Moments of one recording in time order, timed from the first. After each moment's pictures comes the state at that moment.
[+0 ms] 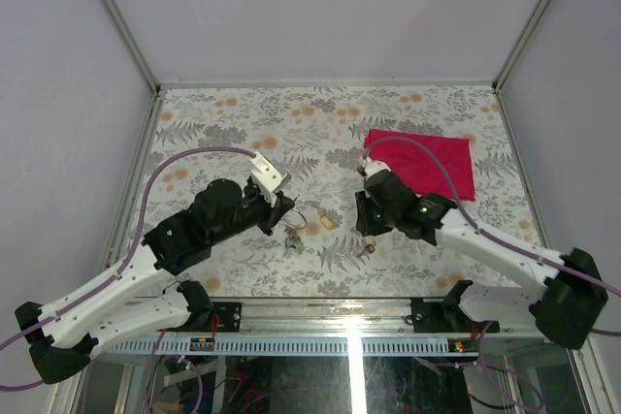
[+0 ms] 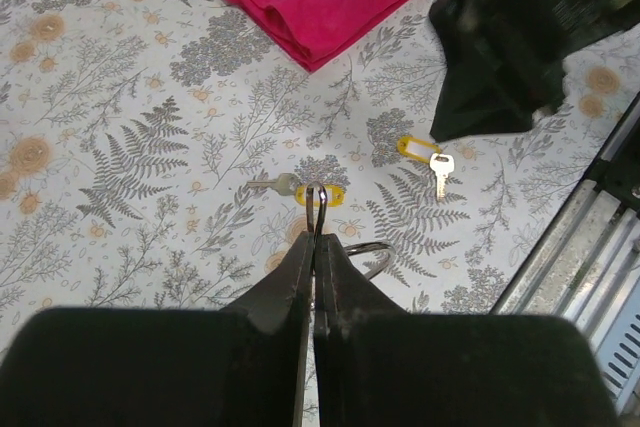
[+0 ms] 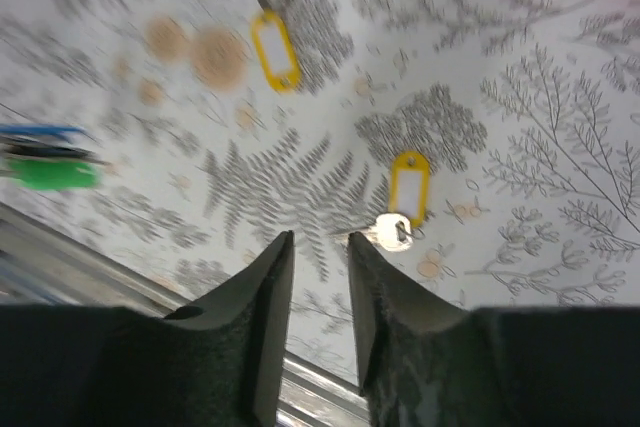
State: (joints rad) left arm -0.90 0.80 0.85 -0.40 -0.01 -0.04; right arm 0.82 1.23 0.83 -0.59 0.07 0.47
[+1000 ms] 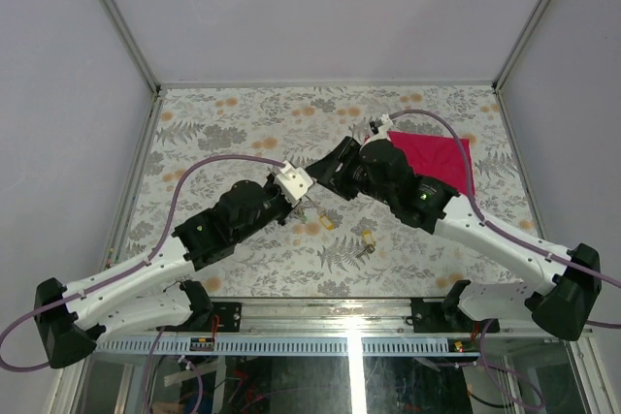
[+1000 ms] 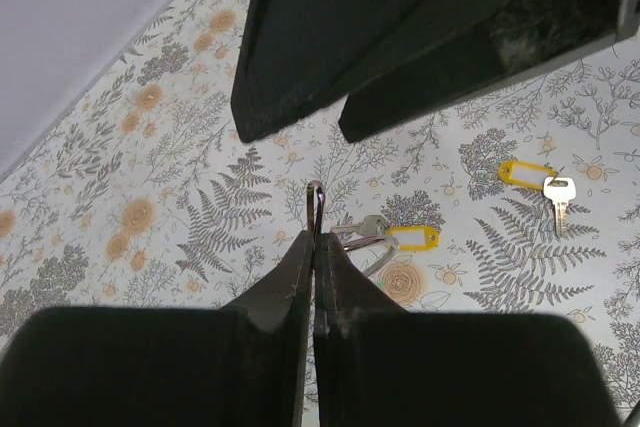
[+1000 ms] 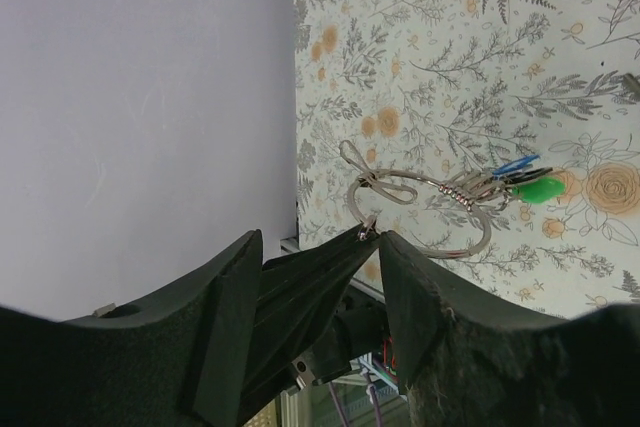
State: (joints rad) left arm -0.94 0.93 0.76 -0.12 -0.17 0.22; right arm 0.88 1.22 1.08 -0.27 0.09 1.23
